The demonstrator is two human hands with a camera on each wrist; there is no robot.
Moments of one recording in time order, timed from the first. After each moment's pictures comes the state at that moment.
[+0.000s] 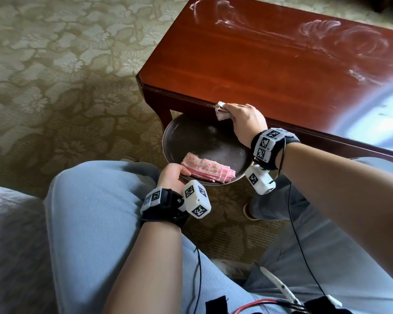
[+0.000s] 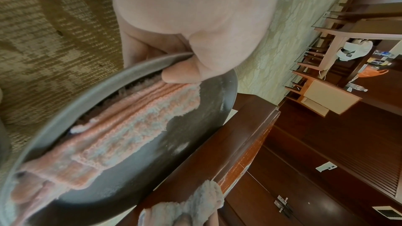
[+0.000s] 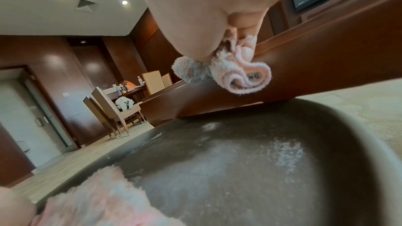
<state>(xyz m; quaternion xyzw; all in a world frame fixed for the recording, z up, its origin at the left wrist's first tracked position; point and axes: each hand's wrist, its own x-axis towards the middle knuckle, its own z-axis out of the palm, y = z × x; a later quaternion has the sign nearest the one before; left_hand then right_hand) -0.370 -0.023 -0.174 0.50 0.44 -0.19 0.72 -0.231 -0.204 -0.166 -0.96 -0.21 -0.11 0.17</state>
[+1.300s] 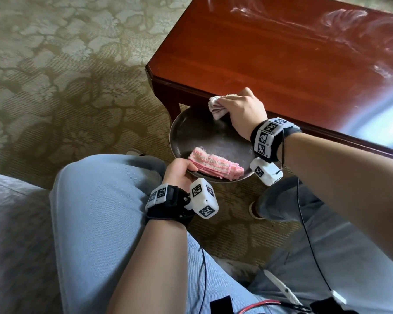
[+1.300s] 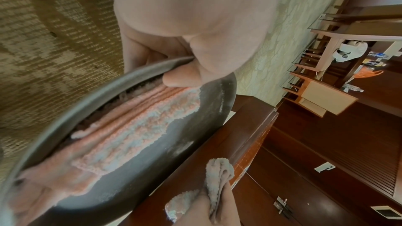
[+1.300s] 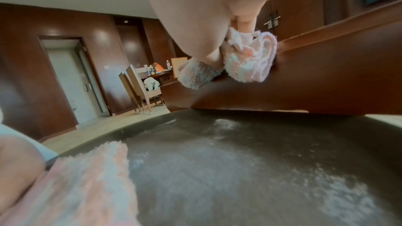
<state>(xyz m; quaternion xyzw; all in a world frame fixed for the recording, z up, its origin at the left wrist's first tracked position) -0.369 -0.011 -0.184 0.43 0.41 -0.24 0.77 -0.216 -0.177 -0.168 -0.93 -0.32 -0.12 0.11</state>
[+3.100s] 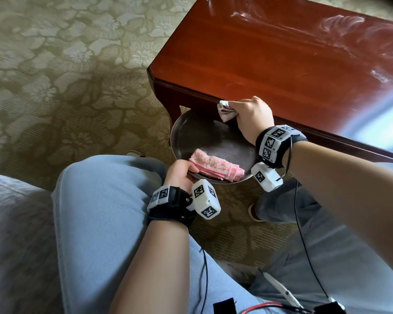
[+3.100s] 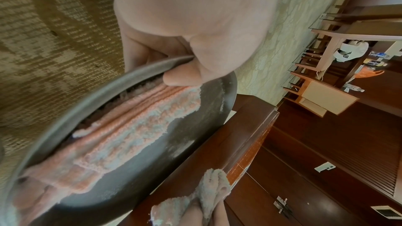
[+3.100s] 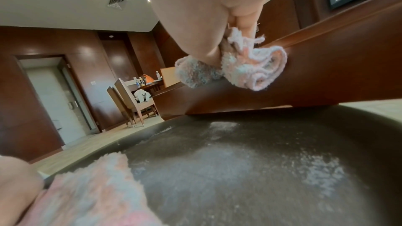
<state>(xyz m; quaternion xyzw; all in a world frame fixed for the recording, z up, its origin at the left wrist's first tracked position) -0.369 -0.012 -0.206 0.45 0.42 -0.19 0.77 -0.214 -0.185 -0.174 -0.96 -0.23 -0.12 0.12</state>
